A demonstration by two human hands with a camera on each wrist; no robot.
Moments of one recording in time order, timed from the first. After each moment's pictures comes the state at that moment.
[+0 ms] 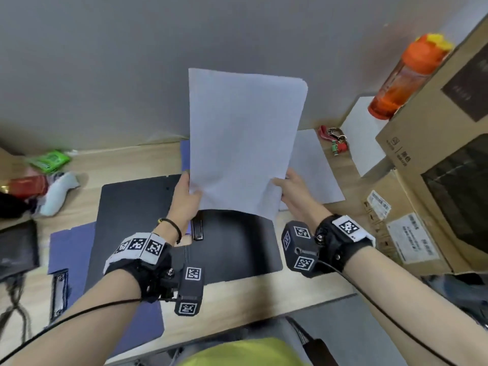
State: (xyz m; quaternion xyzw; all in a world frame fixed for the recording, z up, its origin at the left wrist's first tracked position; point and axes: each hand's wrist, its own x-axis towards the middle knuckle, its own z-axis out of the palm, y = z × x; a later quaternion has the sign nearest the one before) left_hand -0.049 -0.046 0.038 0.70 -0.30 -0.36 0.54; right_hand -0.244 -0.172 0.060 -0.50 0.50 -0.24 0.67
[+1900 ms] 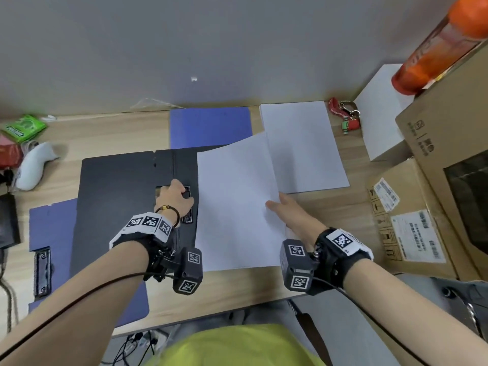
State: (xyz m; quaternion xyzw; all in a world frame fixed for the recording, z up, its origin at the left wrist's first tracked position) left_hand -0.033 -0.050 -0.055 0.90 -0.29 -0.31 0.06; right_hand -0.283 -0.157 0.004 -0.53 0.56 0.04 0.64
